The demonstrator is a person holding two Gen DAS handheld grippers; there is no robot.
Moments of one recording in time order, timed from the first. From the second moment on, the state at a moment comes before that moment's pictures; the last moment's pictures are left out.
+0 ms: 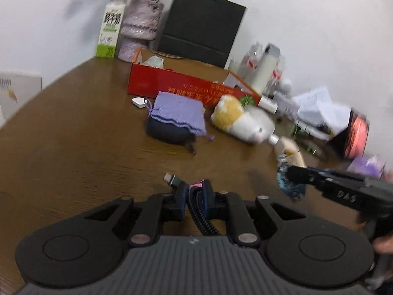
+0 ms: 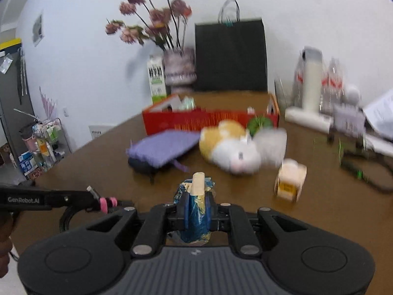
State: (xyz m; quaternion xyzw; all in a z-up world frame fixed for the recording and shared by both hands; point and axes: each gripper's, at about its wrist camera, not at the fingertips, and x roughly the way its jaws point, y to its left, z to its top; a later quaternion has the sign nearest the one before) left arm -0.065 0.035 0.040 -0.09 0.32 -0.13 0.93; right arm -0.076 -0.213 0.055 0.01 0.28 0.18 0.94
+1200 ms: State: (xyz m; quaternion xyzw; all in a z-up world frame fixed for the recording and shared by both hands) left arm -0.051 -0.002 0.017 0.13 0.31 -0.21 0.92; right arm -0.079 -0.219 0.036 0.02 0.30 0.17 0.94
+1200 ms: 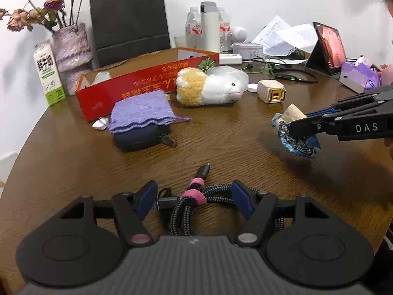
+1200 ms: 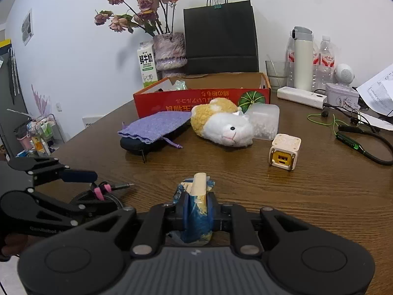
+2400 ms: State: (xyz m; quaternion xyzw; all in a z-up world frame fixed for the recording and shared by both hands) left arm -0.028 0.012 0.089 -0.01 0.24 -0.11 0.97; right arm -0.064 -0.213 0.074 0.04 0.25 0.21 0.94
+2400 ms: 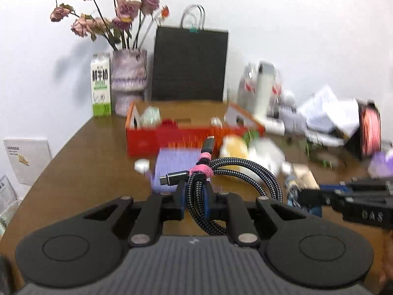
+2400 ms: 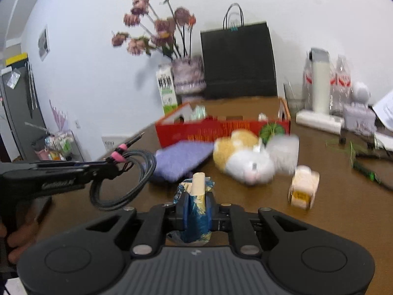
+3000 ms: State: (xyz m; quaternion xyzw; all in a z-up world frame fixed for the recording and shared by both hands) left arm 0.366 -0.049 0.076 -0.05 0.42 -0.08 0.90; right arm 0.311 -0.217 0.122 -0.01 0.33 0.11 0.94
